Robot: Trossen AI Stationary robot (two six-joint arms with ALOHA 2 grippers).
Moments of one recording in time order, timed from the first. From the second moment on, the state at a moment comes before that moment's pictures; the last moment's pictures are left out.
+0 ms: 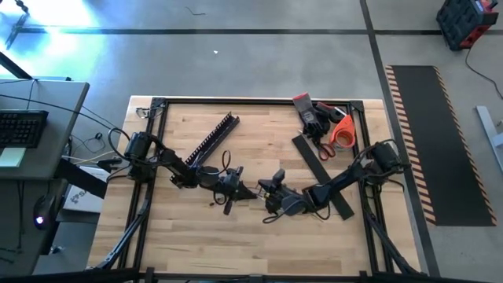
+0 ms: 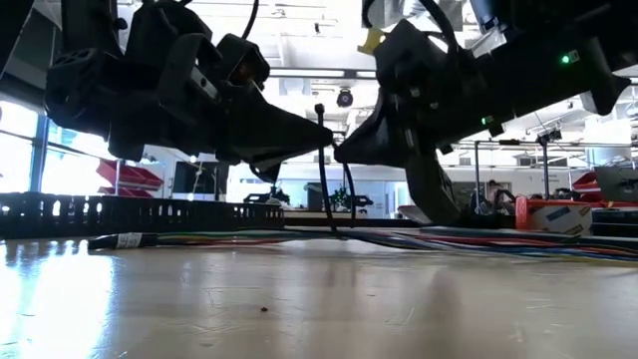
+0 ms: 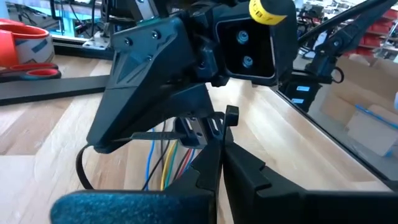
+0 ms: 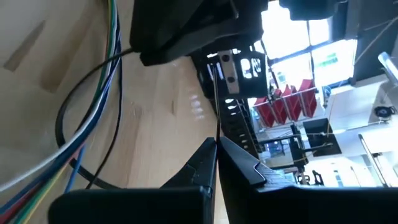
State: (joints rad) left arm -0.17 1.95 0.55 1.28 0.08 -0.18; right arm 0.41 1.93 0.80 0.66 0.89 -0.76
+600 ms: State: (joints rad) left arm -0.17 1.95 0.55 1.27 0.08 -0.20; right arm 0.43 1.93 0.80 0.73 0.93 -0.81
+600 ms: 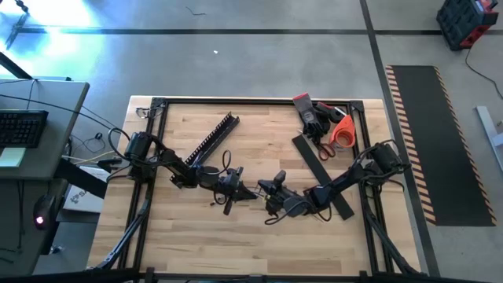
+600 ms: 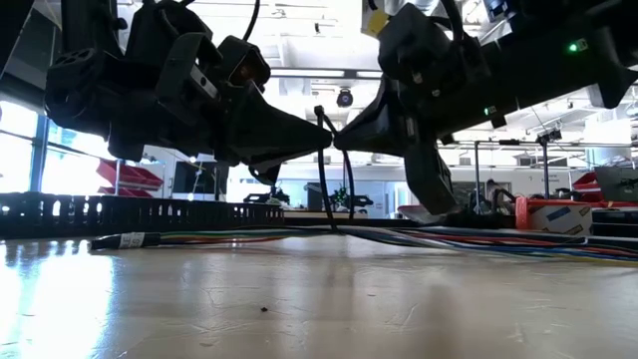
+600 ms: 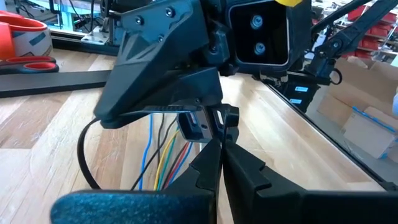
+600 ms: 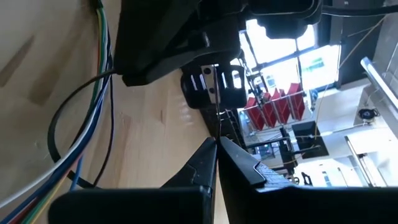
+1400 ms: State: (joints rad) left arm -0.17 1.95 0.55 1.28 0.10 -0.26; right arm 0.45 1.93 0.80 0.77 0.86 -0.90
